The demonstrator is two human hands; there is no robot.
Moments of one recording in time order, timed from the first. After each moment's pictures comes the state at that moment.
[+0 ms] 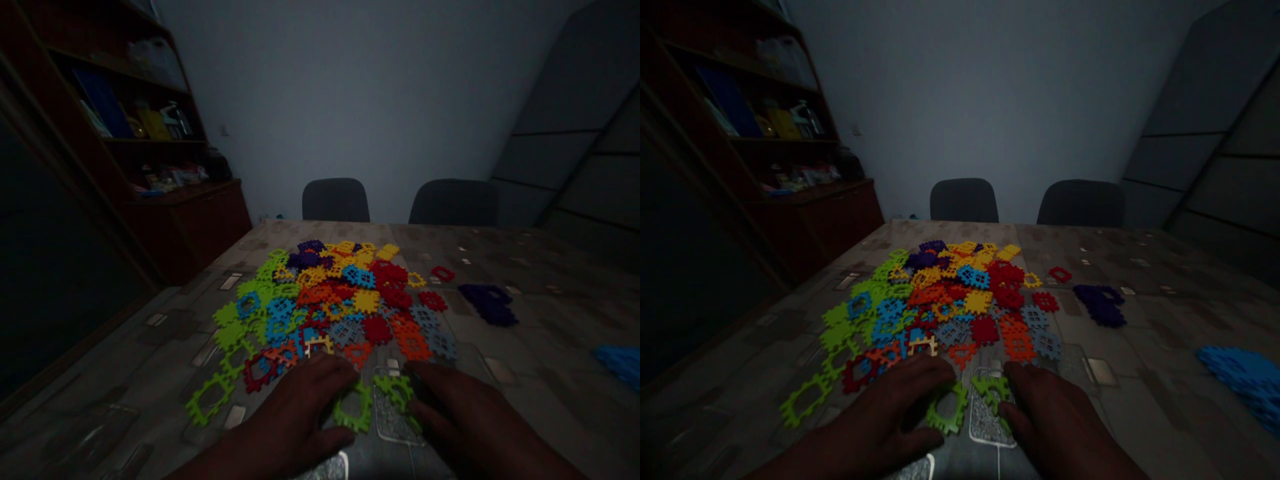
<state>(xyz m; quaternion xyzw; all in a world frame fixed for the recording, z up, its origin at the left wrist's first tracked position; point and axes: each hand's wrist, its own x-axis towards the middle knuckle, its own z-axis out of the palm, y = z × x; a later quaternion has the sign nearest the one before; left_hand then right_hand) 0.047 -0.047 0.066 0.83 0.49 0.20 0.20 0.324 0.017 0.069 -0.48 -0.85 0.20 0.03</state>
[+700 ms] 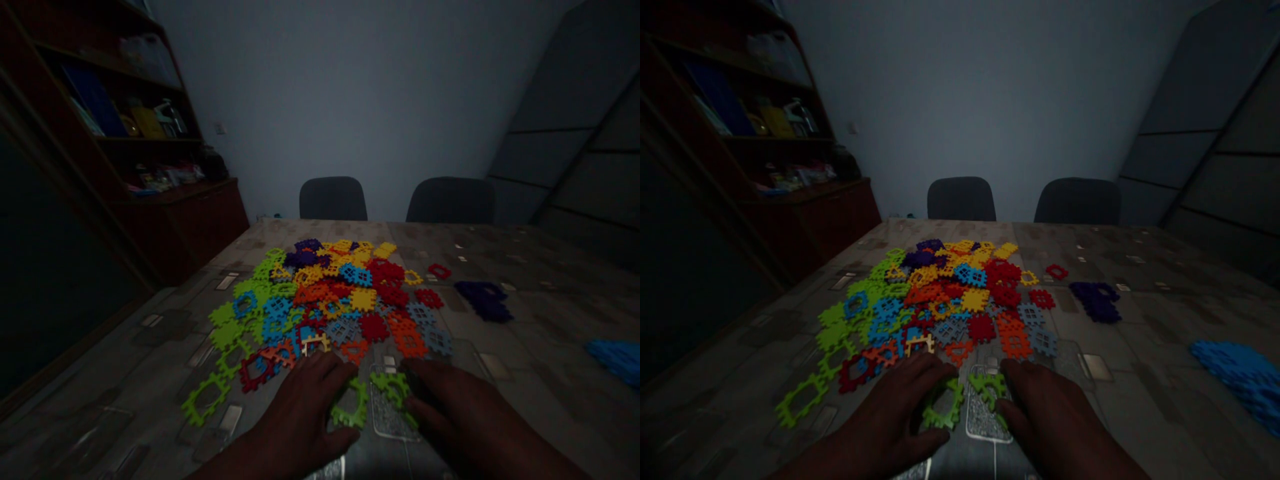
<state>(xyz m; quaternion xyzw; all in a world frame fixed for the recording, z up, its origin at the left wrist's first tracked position) 0.061 -0.046 0.058 0.80 0.54 0.17 0.19 0.324 0.018 0.073 -0.48 -0.85 0.23 0.03</state>
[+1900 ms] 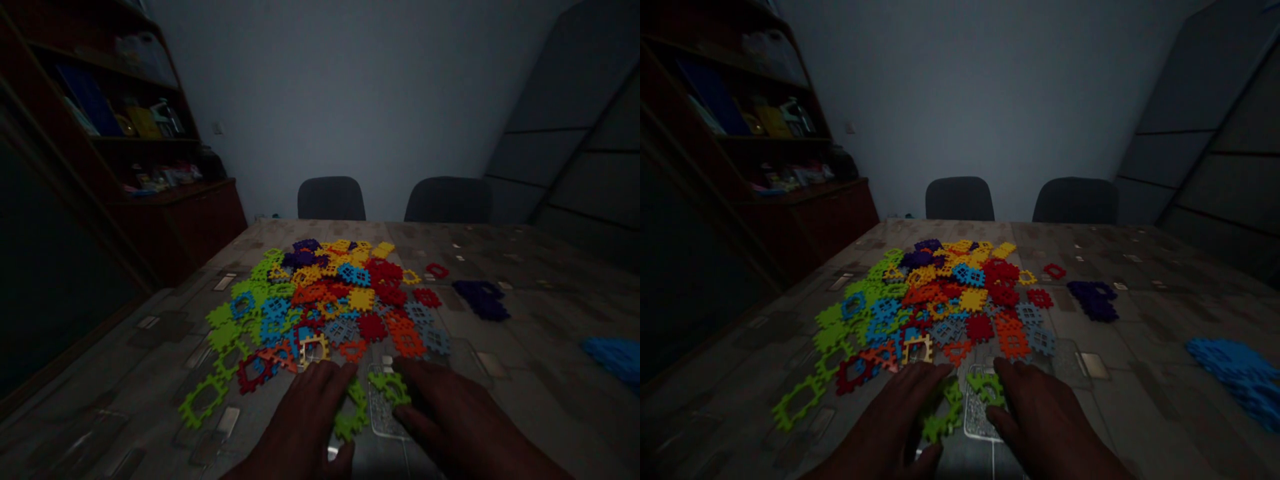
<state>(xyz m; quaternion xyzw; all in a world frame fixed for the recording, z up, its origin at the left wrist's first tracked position) 0.069 -0.061 0.021 0.79 0.56 0.22 0.15 0.322 0.013 0.051 -0.47 -0.87 0.15 0.08</state>
